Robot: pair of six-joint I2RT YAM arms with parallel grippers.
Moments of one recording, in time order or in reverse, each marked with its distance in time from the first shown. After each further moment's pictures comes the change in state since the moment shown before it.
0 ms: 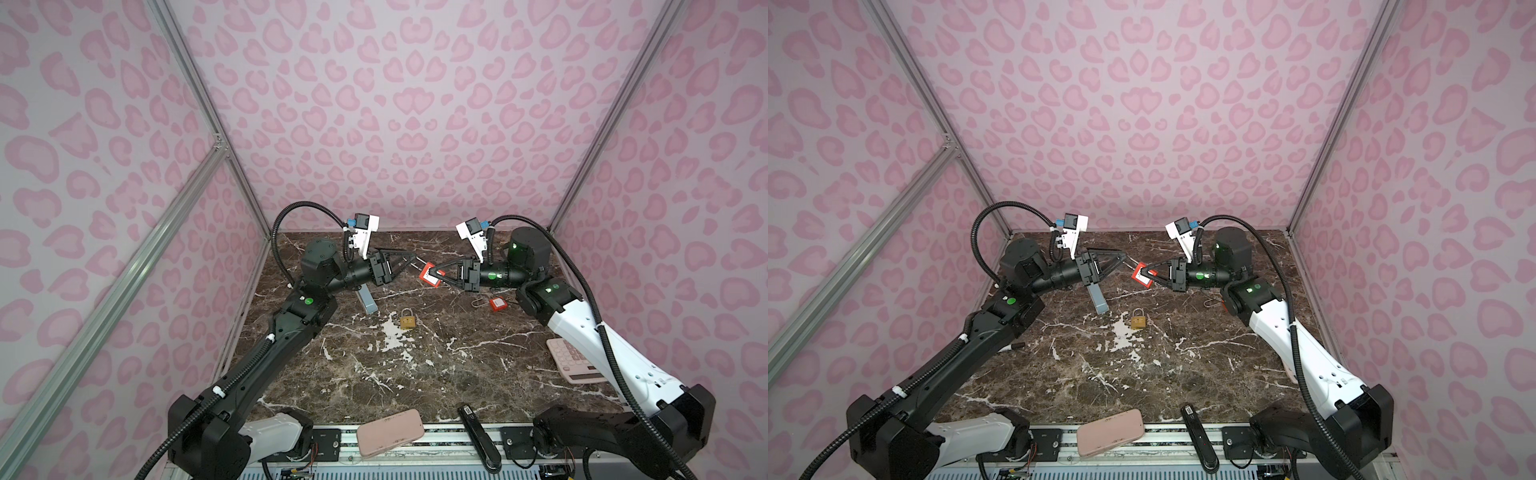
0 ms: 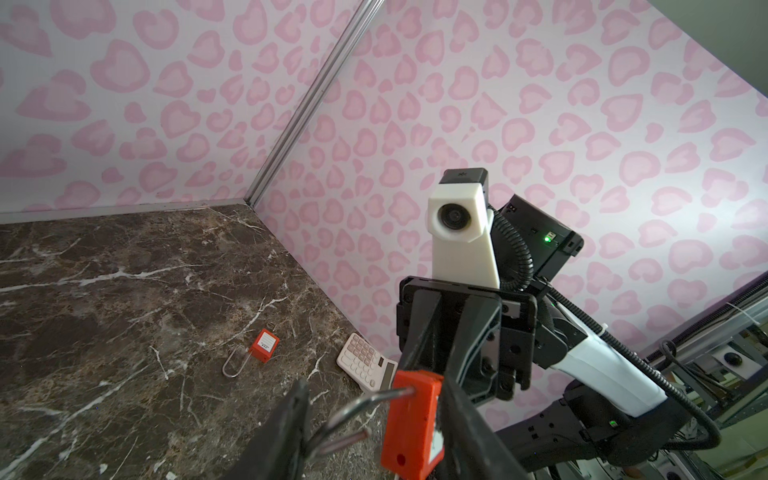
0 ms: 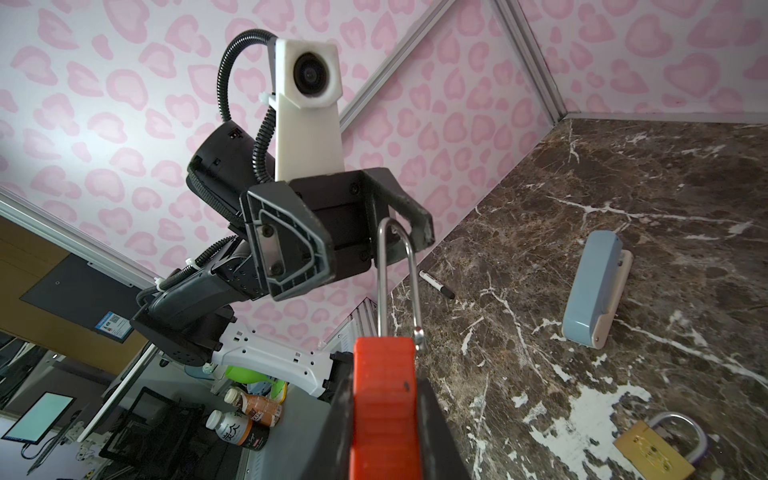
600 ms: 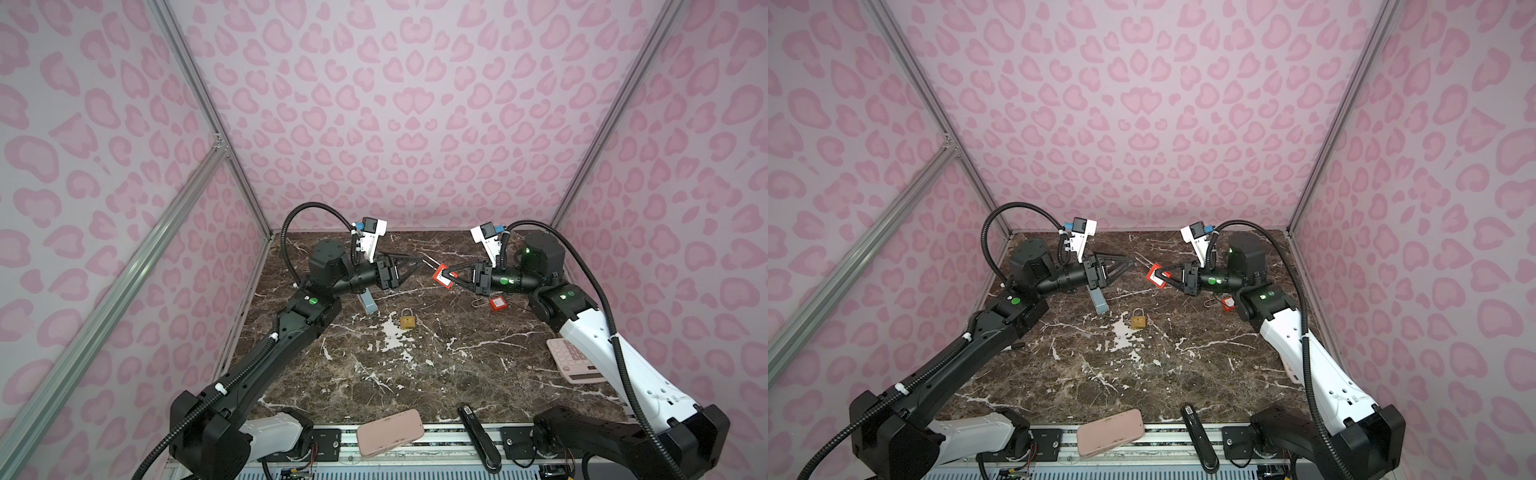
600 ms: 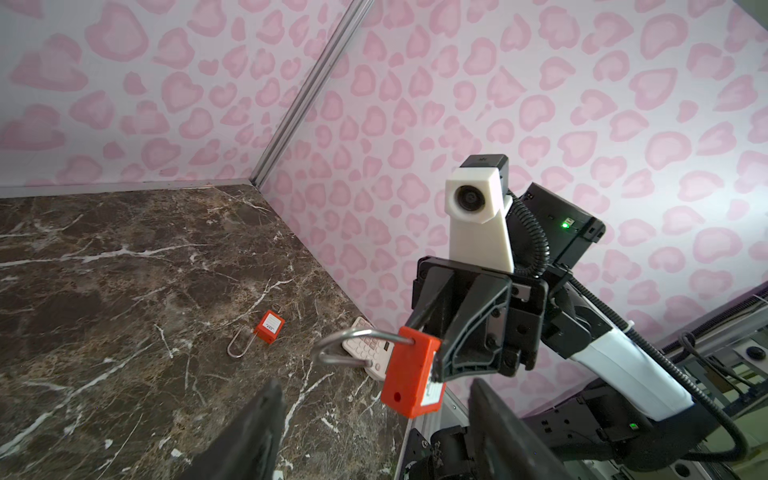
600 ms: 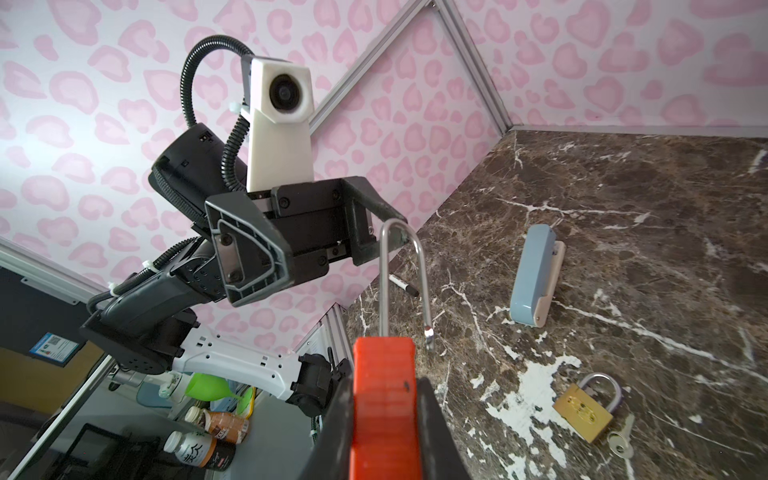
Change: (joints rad) left arm -0.025 0.014 0.012 -0.055 -0.024 0.034; right arm -0.054 -0.072 -0.047 -0.090 0.037 -0.071
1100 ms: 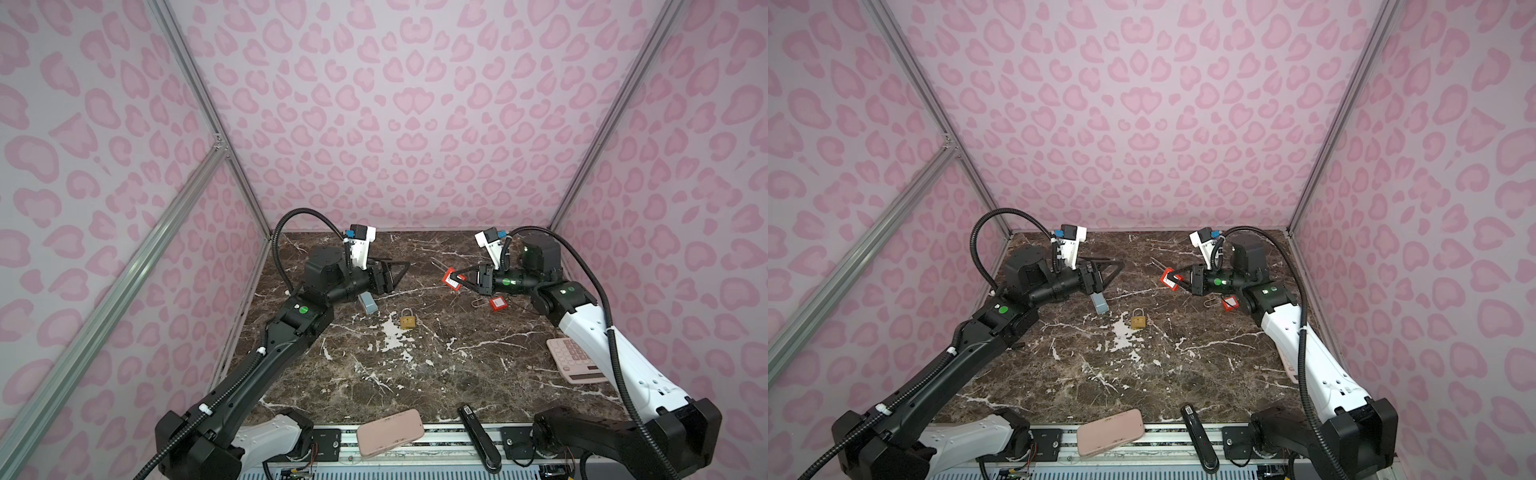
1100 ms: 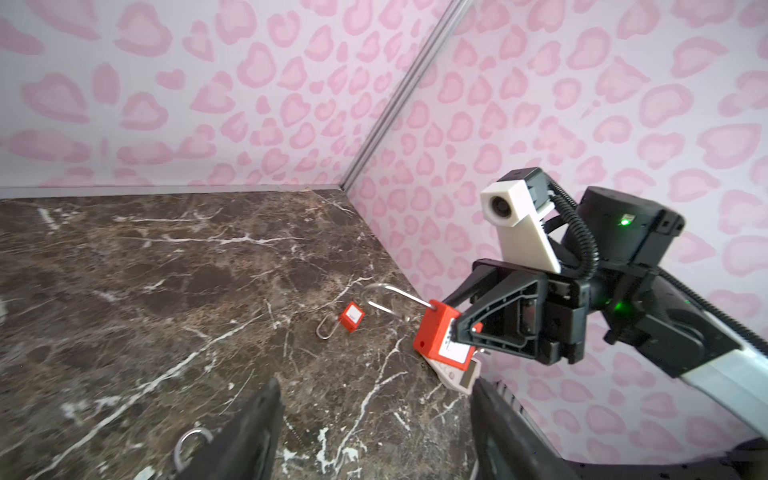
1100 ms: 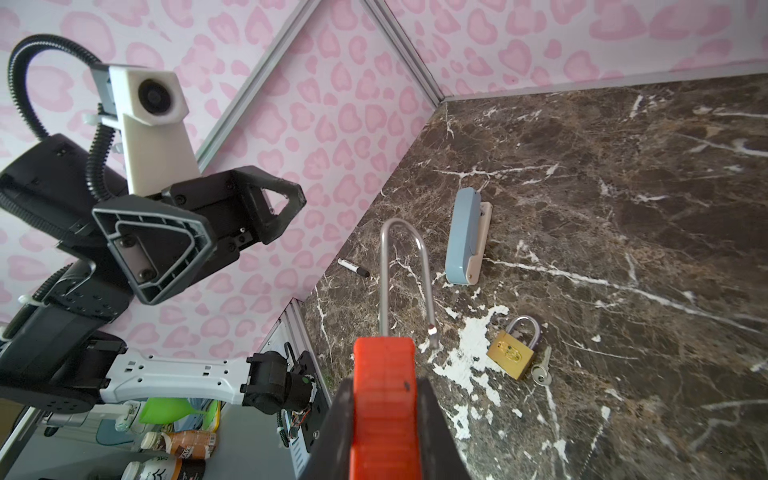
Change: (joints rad) left arm -0.010 -0.064 -0.010 -0.192 -0.211 0.135; right arm -0.103 0.007 -0.044 -0.133 0.047 -0.106
